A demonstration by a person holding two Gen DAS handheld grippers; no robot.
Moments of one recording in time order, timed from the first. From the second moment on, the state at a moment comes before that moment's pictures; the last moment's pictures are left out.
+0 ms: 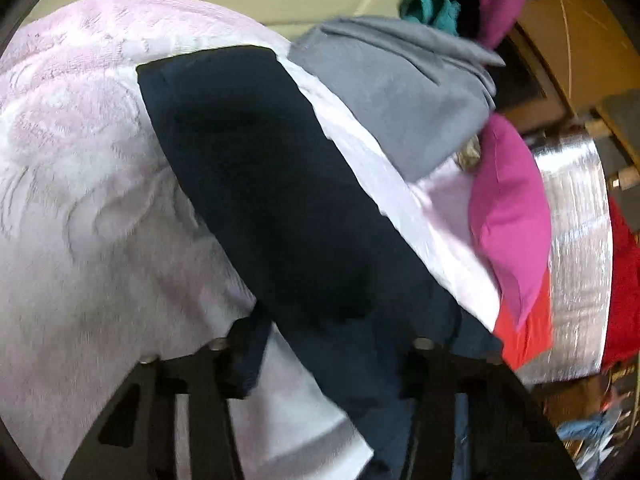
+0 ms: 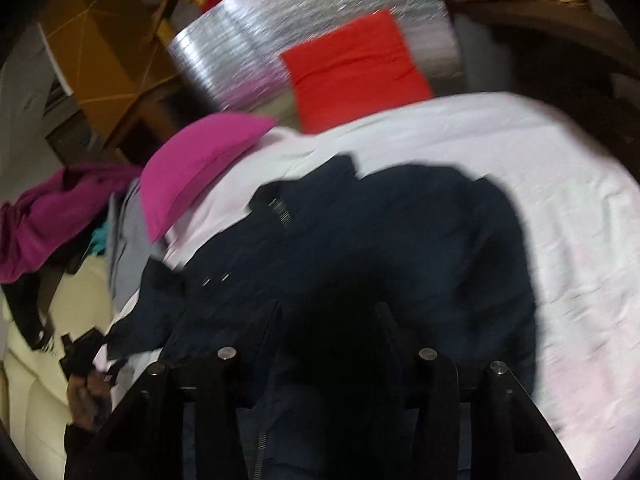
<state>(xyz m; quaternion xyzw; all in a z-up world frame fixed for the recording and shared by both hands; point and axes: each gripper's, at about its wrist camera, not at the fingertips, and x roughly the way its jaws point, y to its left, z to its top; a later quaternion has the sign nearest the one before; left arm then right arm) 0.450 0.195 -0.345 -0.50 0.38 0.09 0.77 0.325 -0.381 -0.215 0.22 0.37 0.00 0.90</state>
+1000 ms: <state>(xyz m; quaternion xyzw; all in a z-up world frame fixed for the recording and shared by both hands) 0.426 -0.194 -0.238 -0.06 0.39 -0.36 0.85 0.236 -0.463 -0.207 0.27 0.31 -0.08 0.91</state>
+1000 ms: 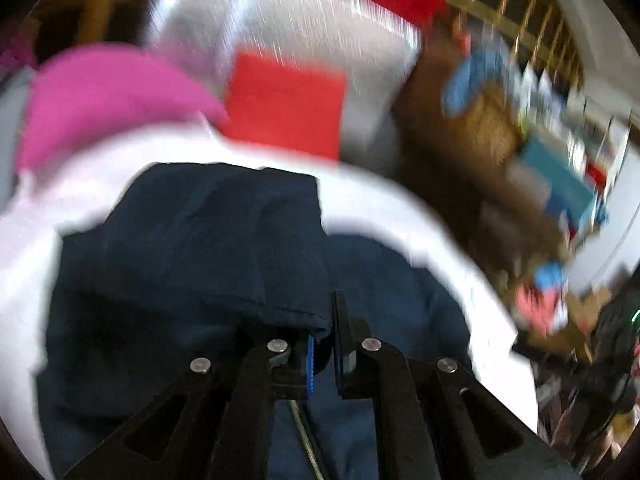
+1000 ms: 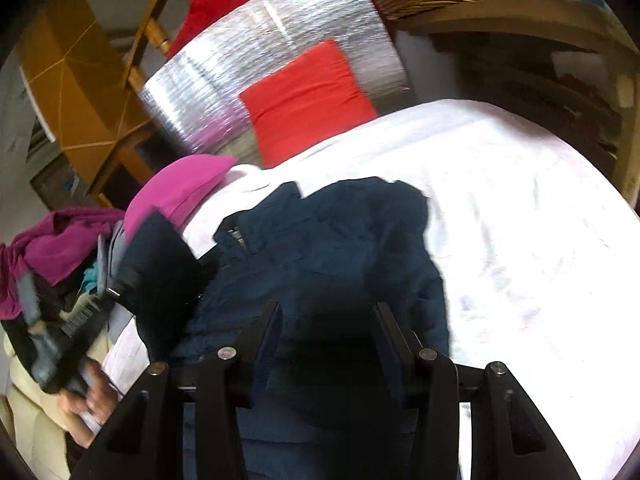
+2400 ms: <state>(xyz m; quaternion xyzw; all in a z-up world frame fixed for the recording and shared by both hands) 0.479 -0.036 -0.288 -0.12 0.53 -0.11 0.83 0.324 -0.479 -0.268 0.43 0.32 -0.05 0.84</state>
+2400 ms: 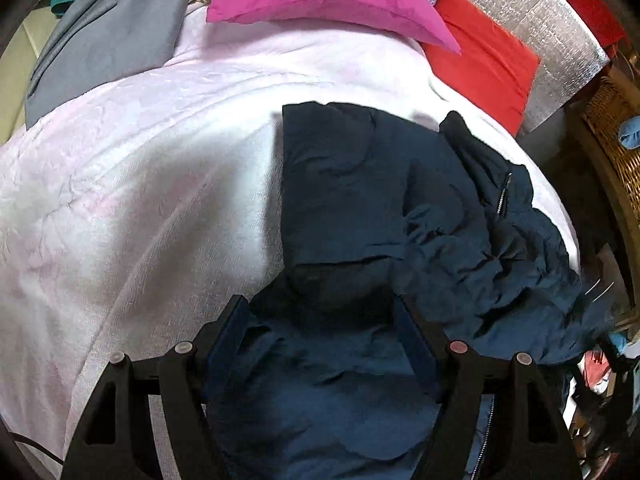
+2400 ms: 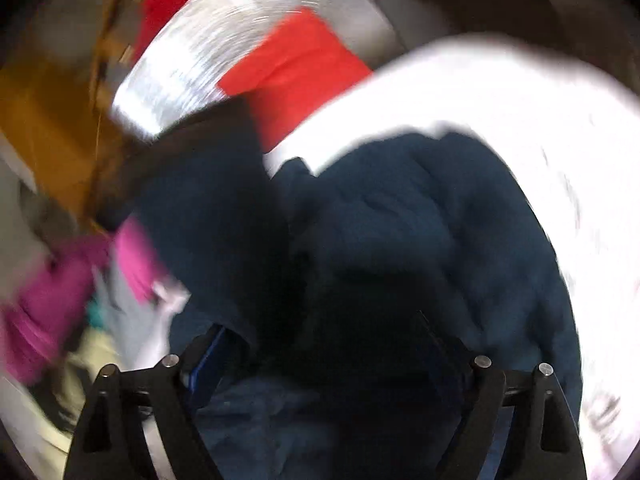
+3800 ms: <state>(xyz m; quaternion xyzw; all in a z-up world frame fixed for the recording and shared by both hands) 0.505 -0.026 -0.309 -0.21 0.53 -0.17 0.81 0.368 -0.536 -0.321 0.41 0.40 -0.02 0.82</state>
